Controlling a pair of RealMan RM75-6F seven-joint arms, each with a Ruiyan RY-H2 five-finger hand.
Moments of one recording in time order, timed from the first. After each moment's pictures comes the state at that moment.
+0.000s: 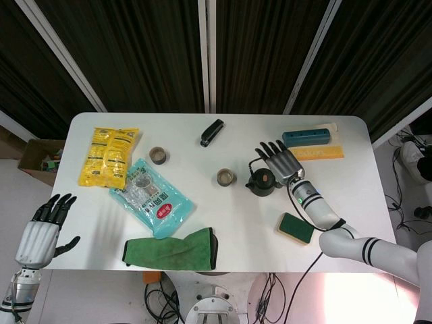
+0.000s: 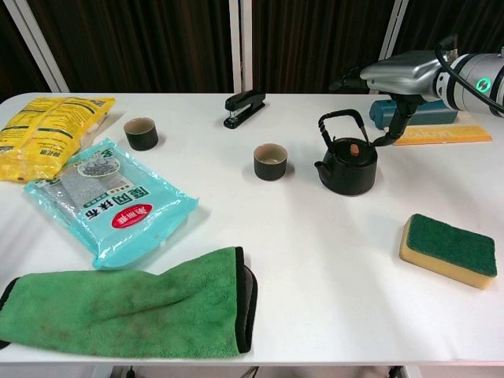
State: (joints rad) left arm -0.08 -1.31 0.07 -1.39 1.62 1.64 0.05; right arm 0.88 -1.45 0.18 -1.35 -0.97 0.71 -0.51
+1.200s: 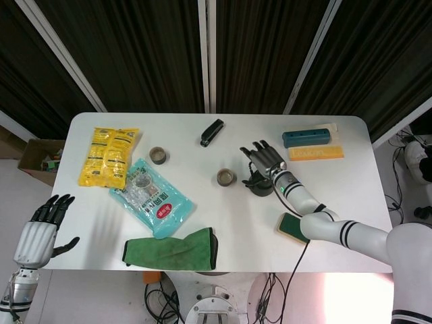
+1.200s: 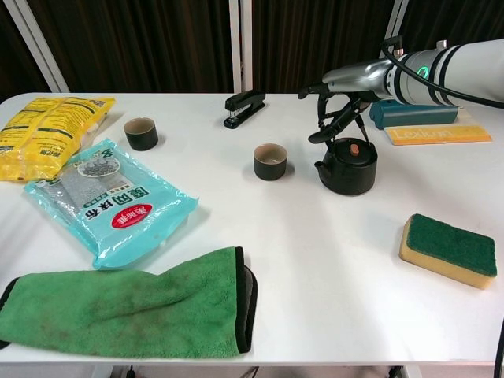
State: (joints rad) left arm -0.06 -1.31 0.04 -1.37 1.63 1.61 -0.01; right arm 1.06 -1.52 0.16 -1.22 -0.80 0.55 -0.41
